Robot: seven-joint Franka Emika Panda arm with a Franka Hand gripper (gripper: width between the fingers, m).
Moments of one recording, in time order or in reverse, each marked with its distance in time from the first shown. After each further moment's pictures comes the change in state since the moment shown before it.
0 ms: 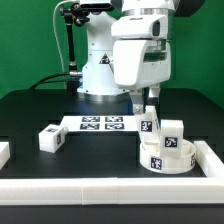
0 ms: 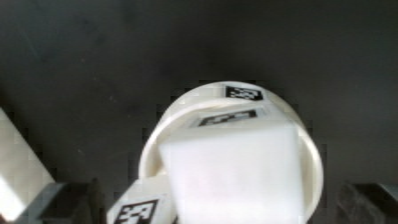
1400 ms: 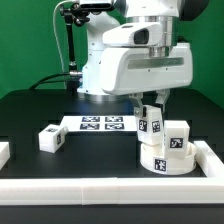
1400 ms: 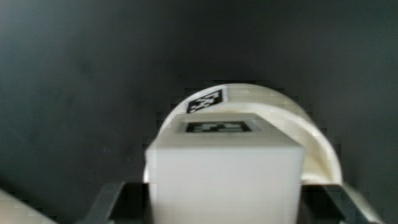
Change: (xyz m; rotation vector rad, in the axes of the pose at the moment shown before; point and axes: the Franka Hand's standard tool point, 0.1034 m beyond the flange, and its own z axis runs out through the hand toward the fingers) arm 0.009 -0.004 0.006 0.028 -0.026 0.613
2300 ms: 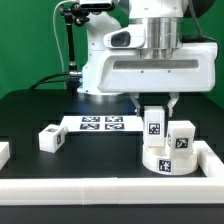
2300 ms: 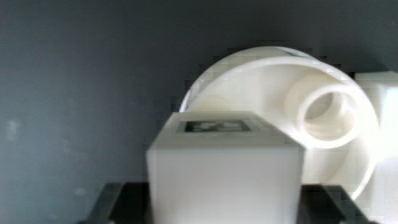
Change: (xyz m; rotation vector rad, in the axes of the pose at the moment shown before) arm 0.006 -0.002 0.001 0.037 -0.026 0.706
